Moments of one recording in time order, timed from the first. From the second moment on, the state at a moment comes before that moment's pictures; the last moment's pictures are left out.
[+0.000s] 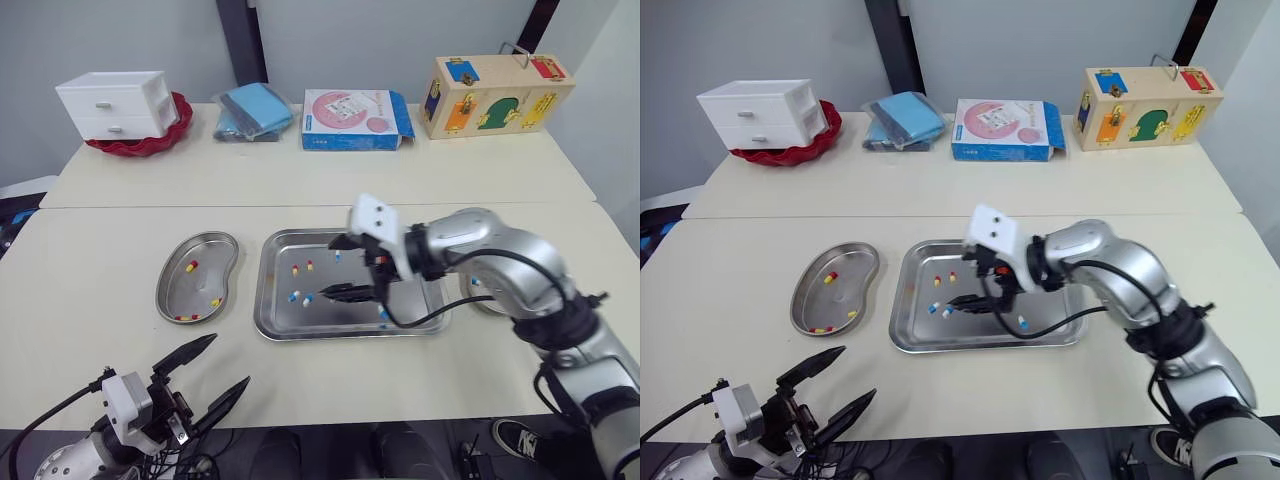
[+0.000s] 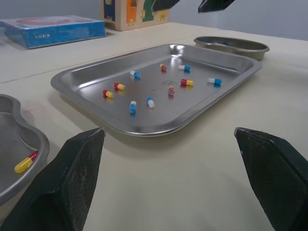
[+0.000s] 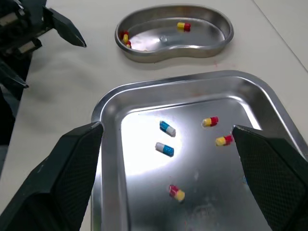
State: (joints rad) left arm 0.50 0.40 0.35 -0.19 -0.54 -0.30 -1.14; right arm -0.90 -0.49 0.51 -0.23 0.37 0.94 0.86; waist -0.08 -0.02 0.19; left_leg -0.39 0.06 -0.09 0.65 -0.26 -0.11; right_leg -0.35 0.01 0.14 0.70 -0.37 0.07
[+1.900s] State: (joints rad) left arm 0.52 0.44 0.33 -0.22 -0.53 -0.29 -1.05; right arm -0.97 -0.13 0.73 0.22 -0.06 0.76 0.91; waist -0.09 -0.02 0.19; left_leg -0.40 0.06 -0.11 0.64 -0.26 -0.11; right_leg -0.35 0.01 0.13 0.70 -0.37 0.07
